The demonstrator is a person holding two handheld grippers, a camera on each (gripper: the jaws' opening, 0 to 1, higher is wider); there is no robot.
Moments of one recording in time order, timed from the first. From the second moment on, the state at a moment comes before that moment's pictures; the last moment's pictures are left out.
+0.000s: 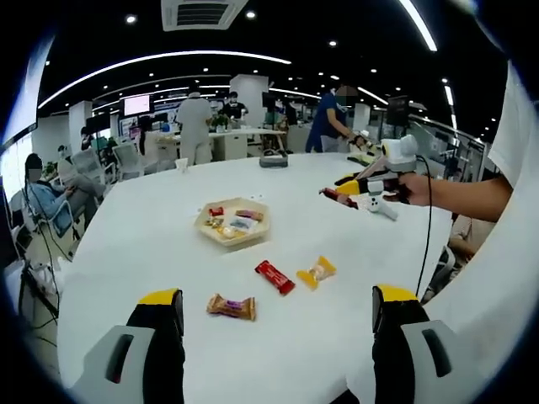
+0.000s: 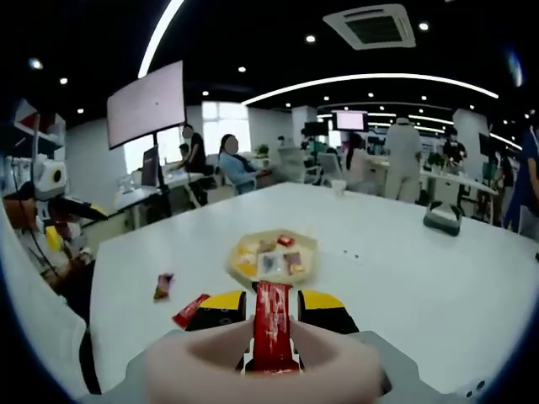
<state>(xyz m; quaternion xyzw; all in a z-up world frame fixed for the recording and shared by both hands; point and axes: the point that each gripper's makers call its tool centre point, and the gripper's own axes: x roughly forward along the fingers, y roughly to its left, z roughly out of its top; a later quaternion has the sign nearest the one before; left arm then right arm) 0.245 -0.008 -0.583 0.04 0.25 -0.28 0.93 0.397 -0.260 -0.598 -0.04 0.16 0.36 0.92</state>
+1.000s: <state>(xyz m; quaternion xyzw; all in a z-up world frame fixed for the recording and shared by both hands) 0.253 0.039 -0.592 0.02 0.26 -0.25 0.93 0.460 -0.203 -0.578 -0.07 0.16 0.38 0.91</state>
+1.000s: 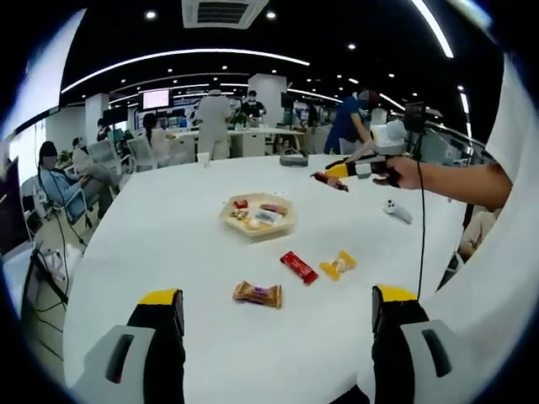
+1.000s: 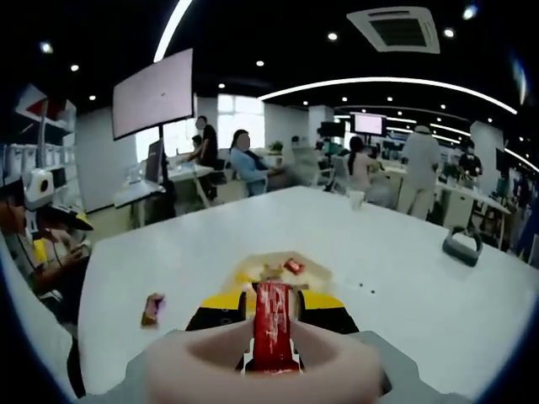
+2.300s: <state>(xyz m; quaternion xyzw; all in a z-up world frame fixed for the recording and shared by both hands) 0.317 0.047 -0.585 0.02 0.21 -0.42 0.88 0.523 -0.141 -0.547 -0.08 0.19 0.30 0.93</state>
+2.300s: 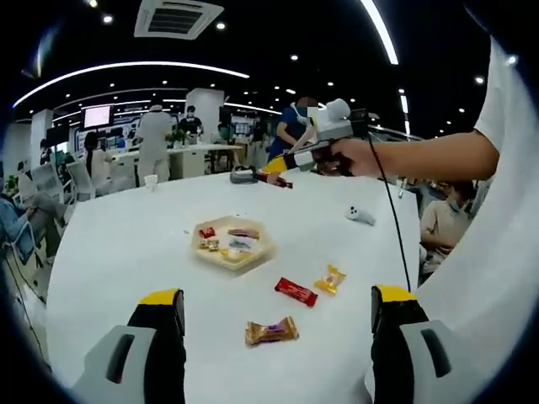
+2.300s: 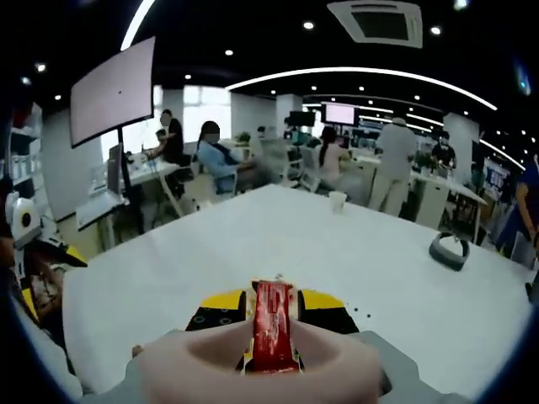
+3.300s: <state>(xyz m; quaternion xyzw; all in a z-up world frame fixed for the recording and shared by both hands) 0.321 0.068 -0.607 0.02 0.24 -0.38 0.89 0.572 -0.120 -0.554 -0.10 0.21 0.32 0.92</state>
